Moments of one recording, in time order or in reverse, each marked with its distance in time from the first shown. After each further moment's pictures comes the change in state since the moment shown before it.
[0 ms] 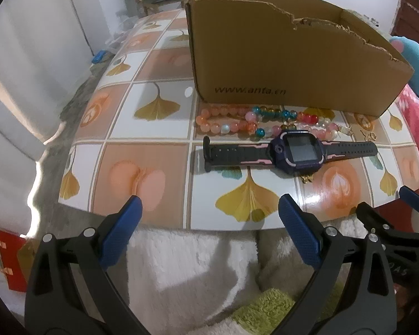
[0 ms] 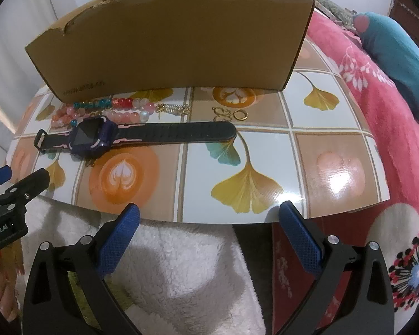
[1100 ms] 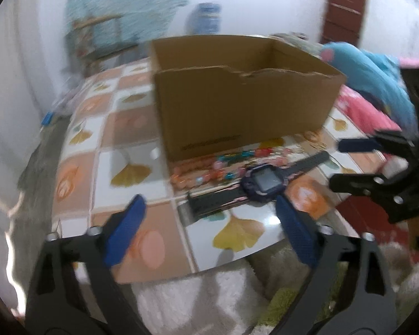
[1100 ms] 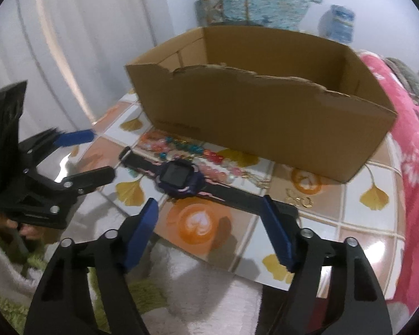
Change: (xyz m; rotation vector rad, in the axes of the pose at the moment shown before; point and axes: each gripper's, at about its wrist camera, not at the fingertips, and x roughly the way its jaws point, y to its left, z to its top) left arm -0.019 0.021 0.006 0.267 -0.263 -0.292; right arm -0.036 0.016 0.032 -0.327 -0.154 0.371
